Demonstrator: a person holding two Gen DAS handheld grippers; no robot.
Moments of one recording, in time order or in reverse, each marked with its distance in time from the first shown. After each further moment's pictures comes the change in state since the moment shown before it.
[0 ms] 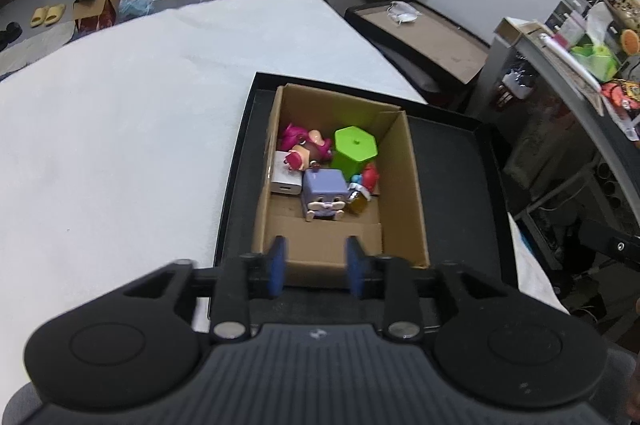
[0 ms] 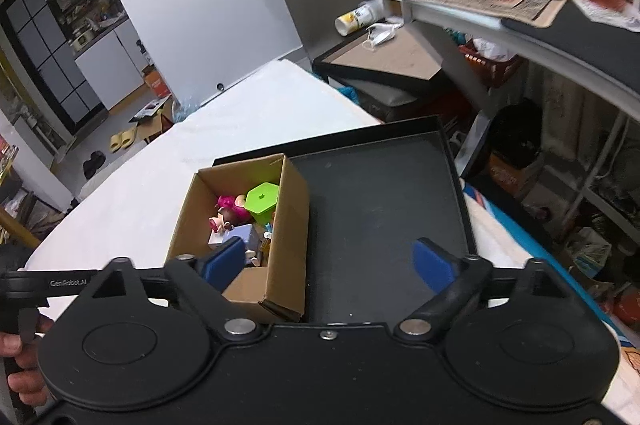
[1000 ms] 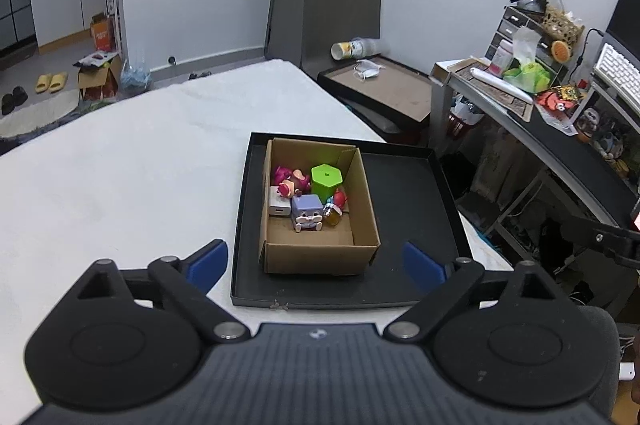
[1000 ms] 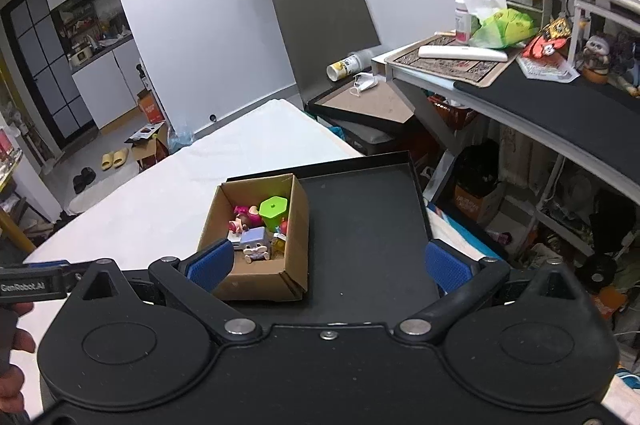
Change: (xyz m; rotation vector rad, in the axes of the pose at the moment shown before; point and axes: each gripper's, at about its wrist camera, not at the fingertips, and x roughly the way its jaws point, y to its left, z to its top) left arm -0.135 -0.018 -0.053 0.104 -0.191 -0.015; right arm -0.113 0.037 -0.032 -0.052 -0.117 -0.088
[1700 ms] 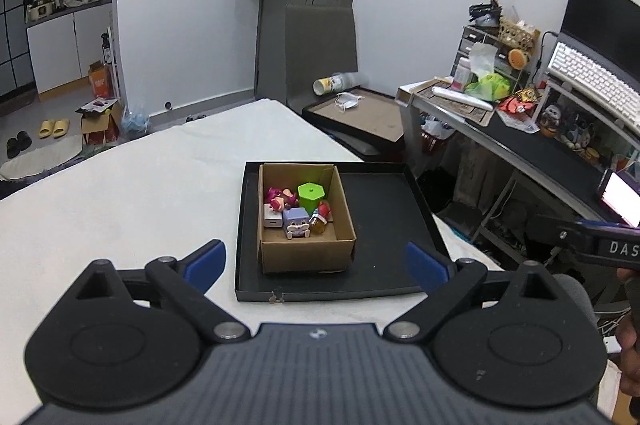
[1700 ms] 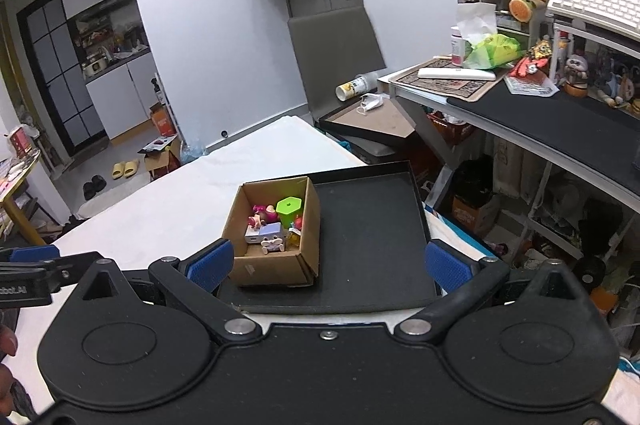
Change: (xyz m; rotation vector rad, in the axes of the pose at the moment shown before) left arm -0.086 -0.026 -0.043 0.079 -0.127 -0.008; right arm -0.065 0.008 -0.036 -0.001 -0.072 0.028
